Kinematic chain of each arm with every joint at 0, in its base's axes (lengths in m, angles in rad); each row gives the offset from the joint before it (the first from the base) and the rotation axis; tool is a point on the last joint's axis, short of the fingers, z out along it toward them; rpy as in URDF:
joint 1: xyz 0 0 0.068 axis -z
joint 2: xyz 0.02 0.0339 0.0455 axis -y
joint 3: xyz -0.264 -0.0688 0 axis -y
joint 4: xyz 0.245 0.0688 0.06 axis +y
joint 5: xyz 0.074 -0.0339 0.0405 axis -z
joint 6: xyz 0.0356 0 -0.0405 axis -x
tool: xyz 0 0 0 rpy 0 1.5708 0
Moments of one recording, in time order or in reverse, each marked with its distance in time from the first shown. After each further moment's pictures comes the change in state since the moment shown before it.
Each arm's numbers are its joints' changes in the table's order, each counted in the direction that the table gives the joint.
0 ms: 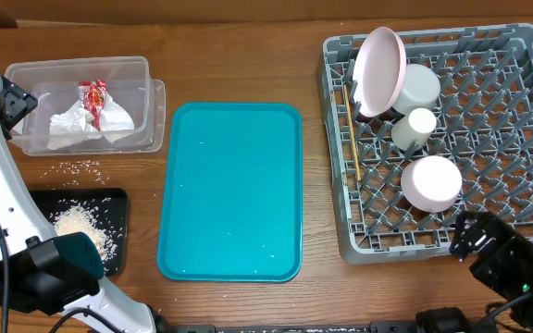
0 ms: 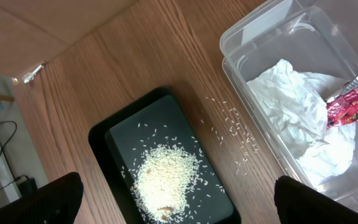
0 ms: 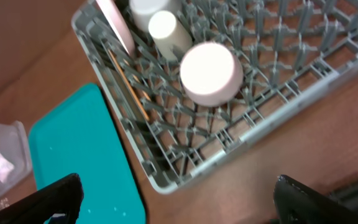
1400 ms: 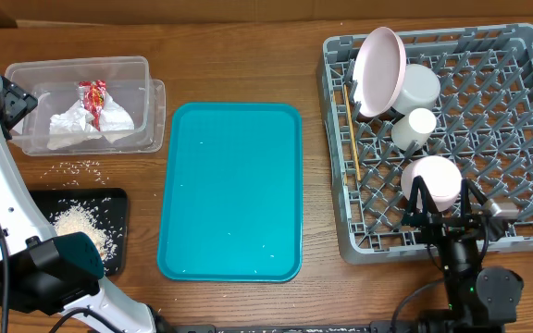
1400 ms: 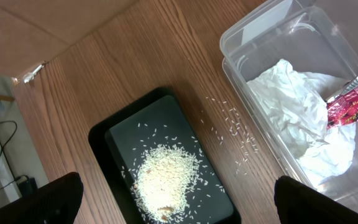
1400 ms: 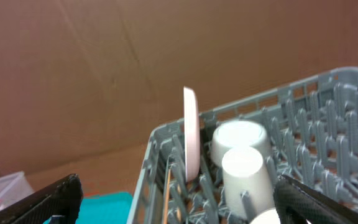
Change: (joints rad) left arm 0.000 0.000 0.000 0.000 0.000 0.000; right arm 0.127 0.676 -1.286 -1.514 -0.175 0.375
